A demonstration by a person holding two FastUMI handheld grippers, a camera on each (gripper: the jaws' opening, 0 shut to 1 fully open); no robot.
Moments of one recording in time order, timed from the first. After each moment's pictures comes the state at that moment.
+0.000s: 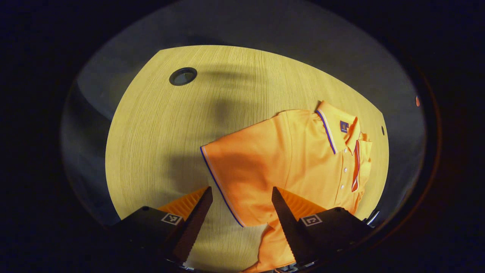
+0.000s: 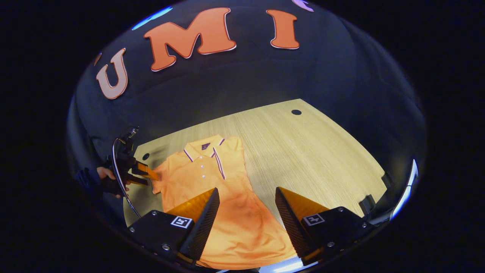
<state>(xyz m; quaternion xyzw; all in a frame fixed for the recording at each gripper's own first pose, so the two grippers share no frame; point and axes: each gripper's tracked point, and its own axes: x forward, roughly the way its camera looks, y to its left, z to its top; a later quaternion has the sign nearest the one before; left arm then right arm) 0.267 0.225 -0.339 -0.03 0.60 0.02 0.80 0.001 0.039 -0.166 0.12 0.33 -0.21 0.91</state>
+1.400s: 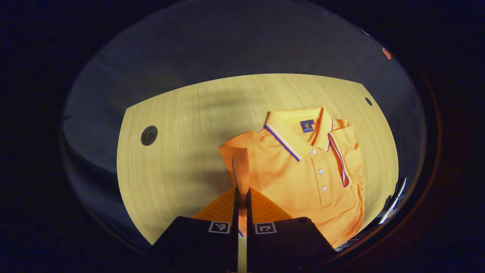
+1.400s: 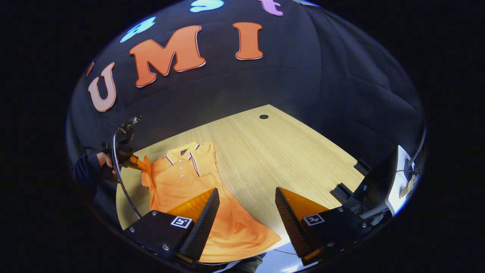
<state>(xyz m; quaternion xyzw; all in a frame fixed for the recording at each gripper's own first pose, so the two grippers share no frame) 0.304 0.122 -0.287 0.12 0.53 -0.09 0.83 -0.082 0.001 -0.147 0.13 0.29 -0.28 0.90</state>
